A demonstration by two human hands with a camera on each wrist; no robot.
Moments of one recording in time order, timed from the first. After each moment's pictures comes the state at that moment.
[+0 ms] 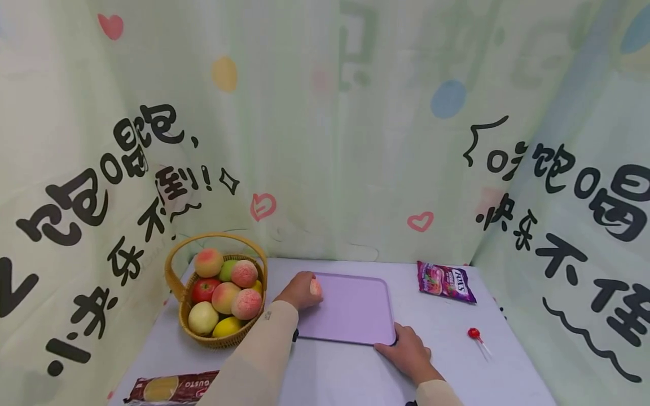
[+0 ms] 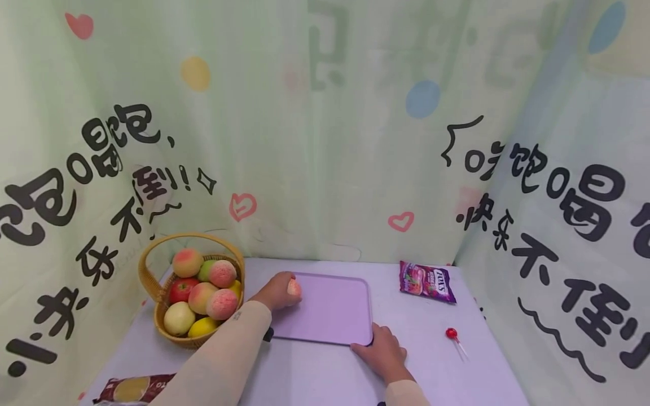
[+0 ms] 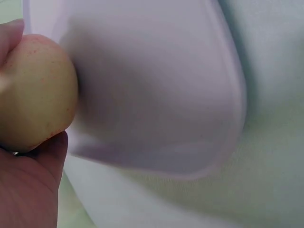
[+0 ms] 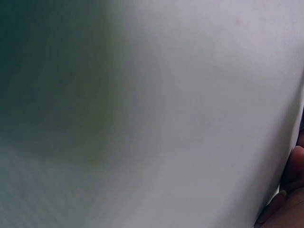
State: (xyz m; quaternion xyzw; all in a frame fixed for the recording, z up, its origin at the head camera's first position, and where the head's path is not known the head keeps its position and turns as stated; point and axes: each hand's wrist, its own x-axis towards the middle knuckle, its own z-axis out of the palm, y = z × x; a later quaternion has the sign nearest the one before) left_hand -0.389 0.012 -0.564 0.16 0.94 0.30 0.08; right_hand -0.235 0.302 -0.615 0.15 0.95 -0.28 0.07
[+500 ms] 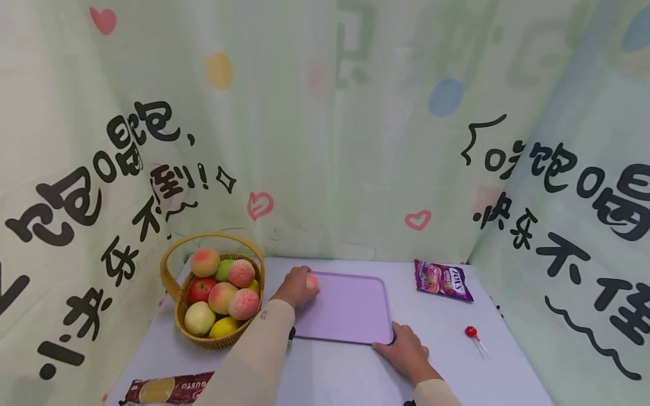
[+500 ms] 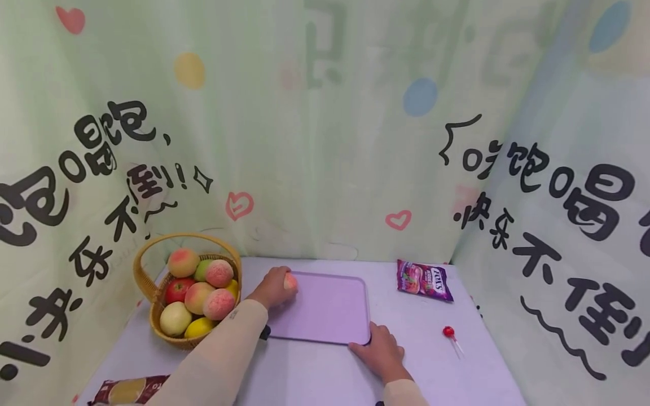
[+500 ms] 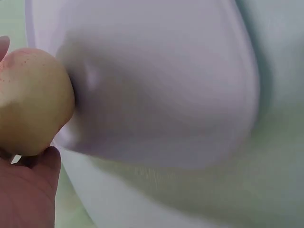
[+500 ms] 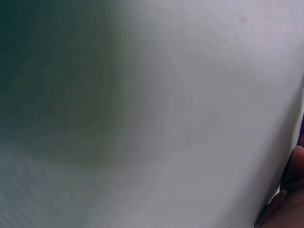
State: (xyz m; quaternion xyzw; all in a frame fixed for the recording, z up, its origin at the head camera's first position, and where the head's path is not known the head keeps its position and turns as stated) left_hand -0.397 0.012 -0.572 0.13 0.94 0.32 0.05; right_hand -0.233 0.302 -0.615 0.15 0.95 -0.26 0.07
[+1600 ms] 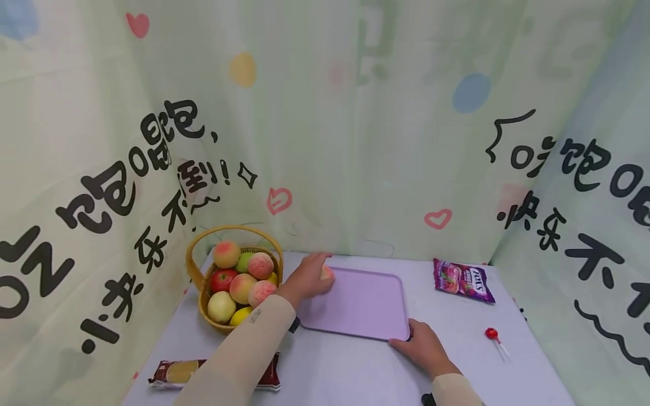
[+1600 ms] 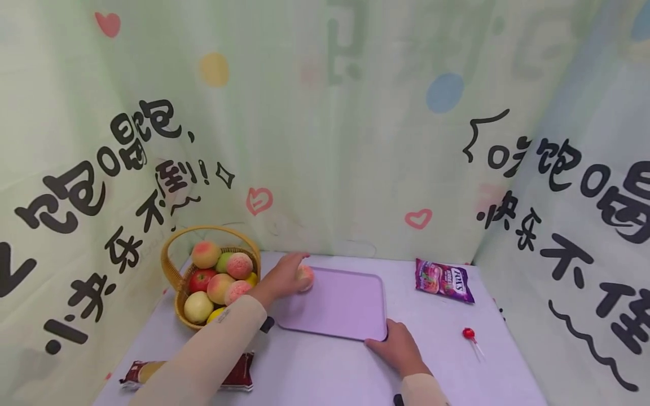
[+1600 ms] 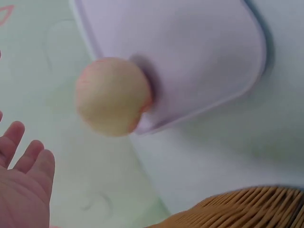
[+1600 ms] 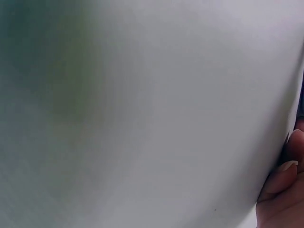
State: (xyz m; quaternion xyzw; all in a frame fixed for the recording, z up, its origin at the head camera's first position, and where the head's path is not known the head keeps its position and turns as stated) left_hand -0.368 -0.008 -0.510 0.21 0.93 0.30 0.03; right_hand -0.243 0.313 -0.614 0.07 0.95 -0.30 0.05
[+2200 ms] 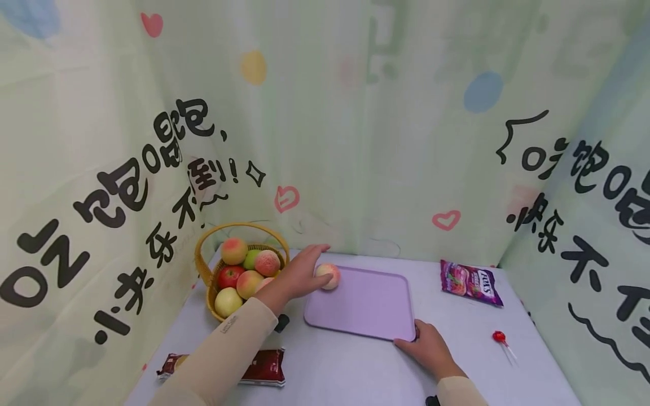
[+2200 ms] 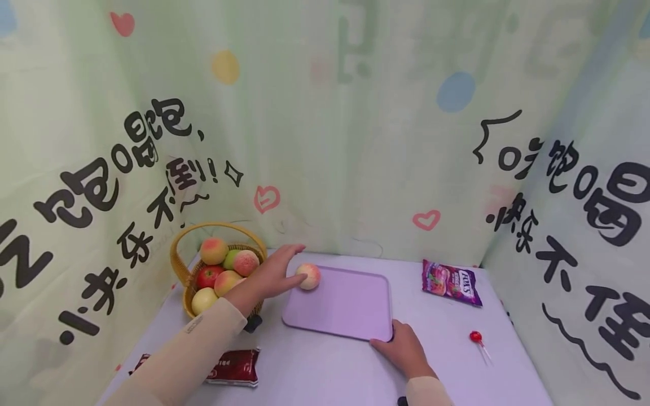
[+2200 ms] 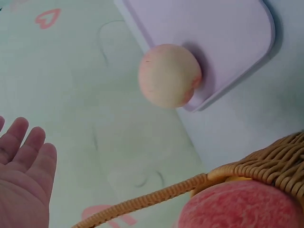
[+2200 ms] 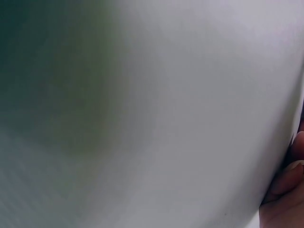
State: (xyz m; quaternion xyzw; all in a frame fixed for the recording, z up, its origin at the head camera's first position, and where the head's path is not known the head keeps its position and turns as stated) left_hand -0.334 -0.044 -0.461 0.26 0.91 0.31 0.01; right_hand -0.244 0.313 -0.617 0.06 0.95 -0.31 0.04
